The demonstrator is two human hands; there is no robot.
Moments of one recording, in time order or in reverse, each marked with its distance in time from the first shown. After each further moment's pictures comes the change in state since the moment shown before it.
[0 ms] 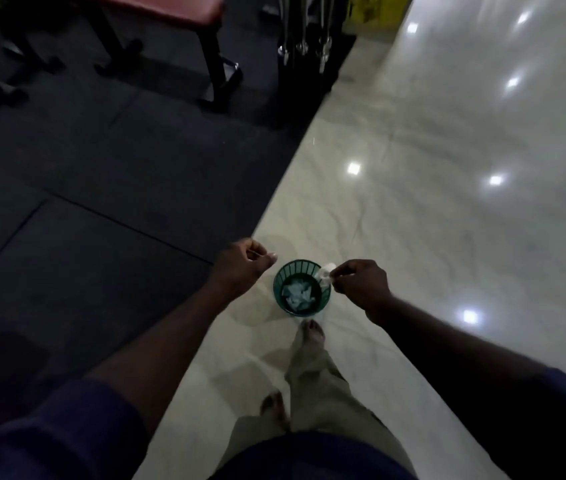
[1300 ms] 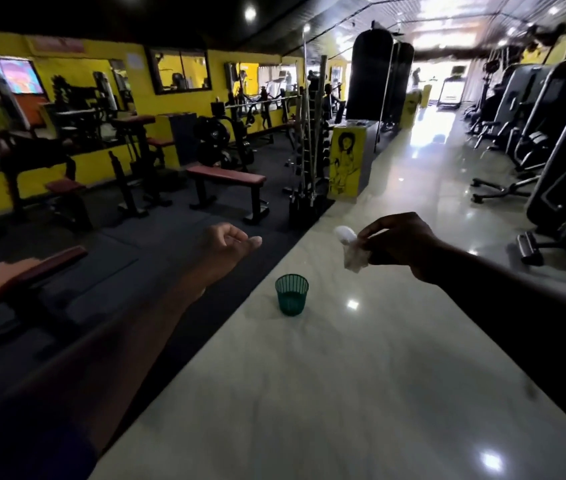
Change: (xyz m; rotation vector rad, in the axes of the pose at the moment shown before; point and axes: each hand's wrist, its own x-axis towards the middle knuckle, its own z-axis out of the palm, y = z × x) left_hand -1.056 -0.088 0.050 -0.230 0.412 0.458; right_hand -0.960 0.327 -0.205 0.325 0.115 -0.531
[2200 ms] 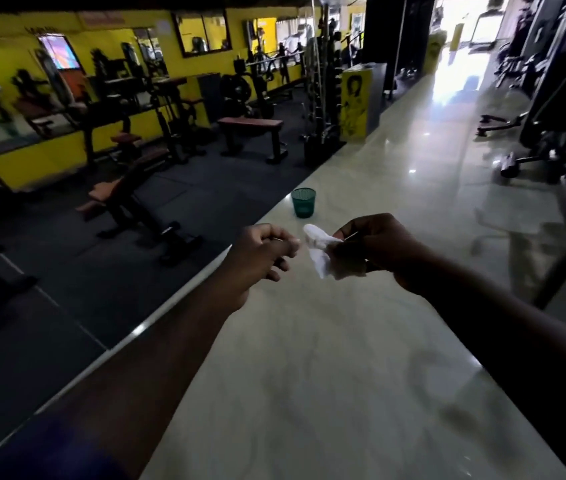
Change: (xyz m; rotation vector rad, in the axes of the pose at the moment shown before) left_hand -0.877 0.112 -0.024 -0.232 -0.196 -0.160; right_hand -0.851 0.140 -0.132 0.011 -0.337 -0.082
